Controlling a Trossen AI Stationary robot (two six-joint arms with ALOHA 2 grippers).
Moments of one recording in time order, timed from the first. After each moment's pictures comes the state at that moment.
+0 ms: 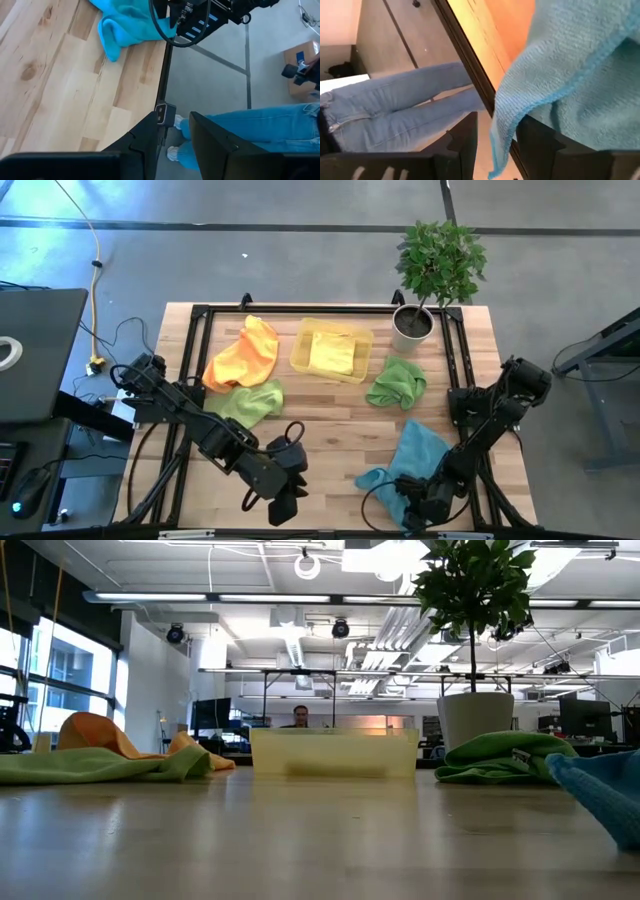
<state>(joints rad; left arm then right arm) -0.51 1.74 1.70 -0.76 -0.17 -0.89 0.96 1.67 0.81 0.03 0.02 1.57</state>
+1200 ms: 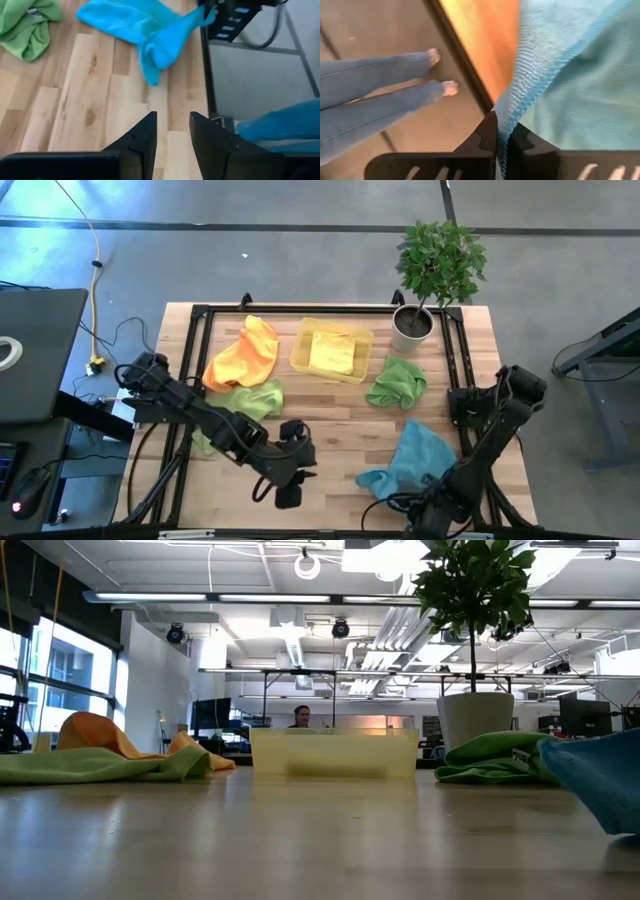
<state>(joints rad) -0.45 1.75 1.66 -0.75 -0.27 -0.53 0.96 1.74 1.34 -0.80 0.03 1.46</state>
